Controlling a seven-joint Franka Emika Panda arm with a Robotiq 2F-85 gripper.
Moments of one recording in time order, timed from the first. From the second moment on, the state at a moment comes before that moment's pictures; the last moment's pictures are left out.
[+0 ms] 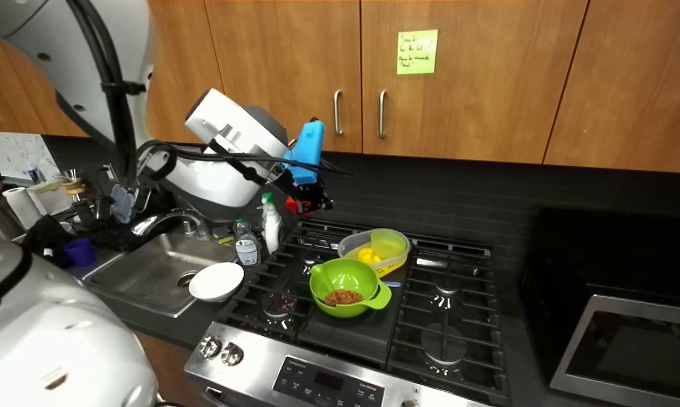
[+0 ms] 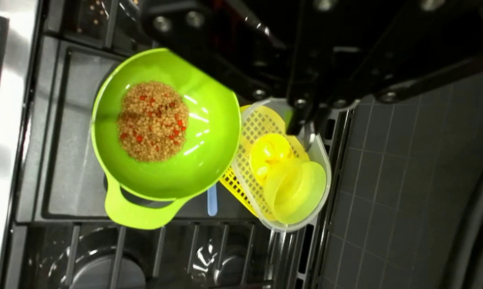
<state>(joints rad) -0.24 -0.34 0.13 -2.68 -1.19 2.85 -0.69</state>
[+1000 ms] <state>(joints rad) -0.12 -0.35 0.12 -2.67 -1.74 2.72 -0.35</state>
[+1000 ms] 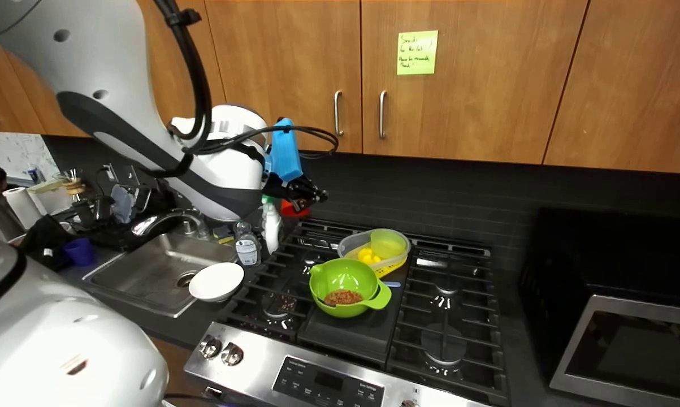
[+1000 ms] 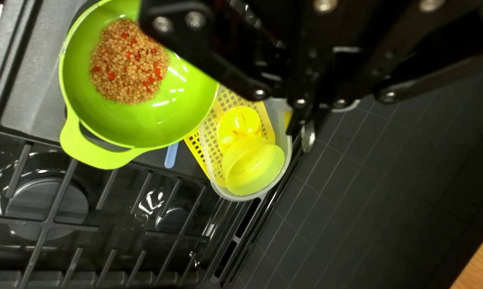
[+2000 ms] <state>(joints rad) 0.08 -0.31 0.12 -2.61 -1.89 2.33 -0.33</state>
